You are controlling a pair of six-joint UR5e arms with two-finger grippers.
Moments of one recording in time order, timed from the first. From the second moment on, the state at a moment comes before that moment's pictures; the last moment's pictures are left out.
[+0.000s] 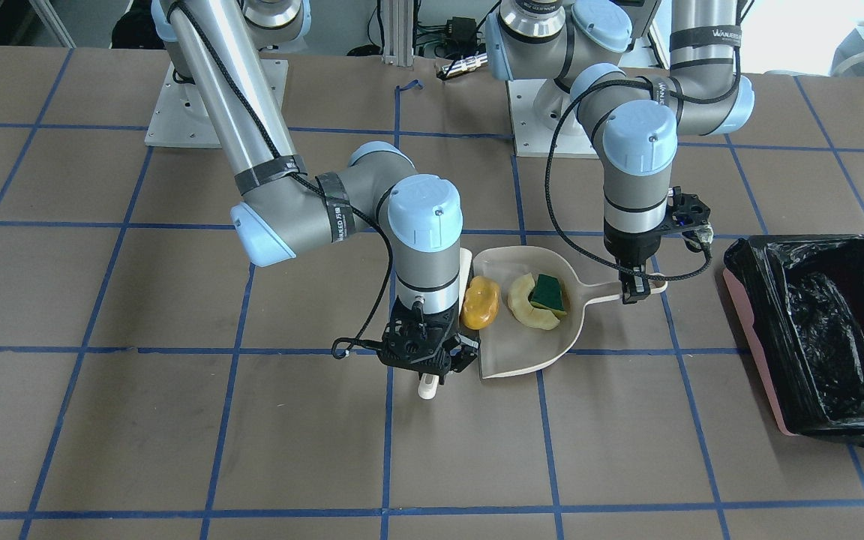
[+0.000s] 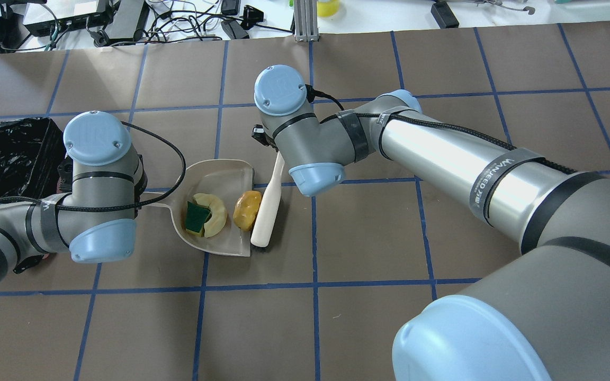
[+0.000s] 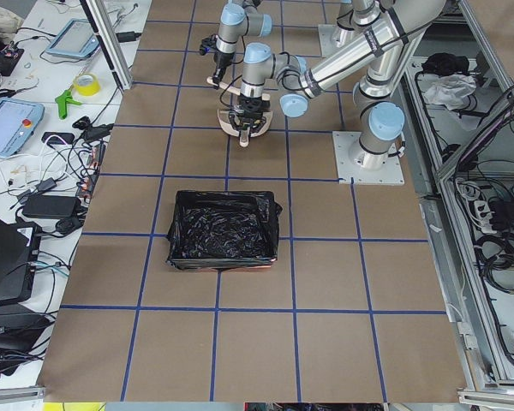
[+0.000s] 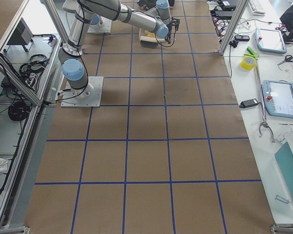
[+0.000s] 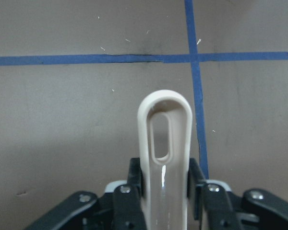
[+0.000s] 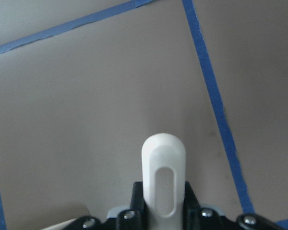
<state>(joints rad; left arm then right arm) -1.47 -1.68 -2.18 -0.67 1.86 -1.42 2.03 -0.95 1.54 -2.46 -1.62 0.72</state>
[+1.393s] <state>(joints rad) -1.47 -1.67 -2.18 -0.67 1.85 -1.41 2.06 -0.90 1.43 -2.41 -1.59 0.82</state>
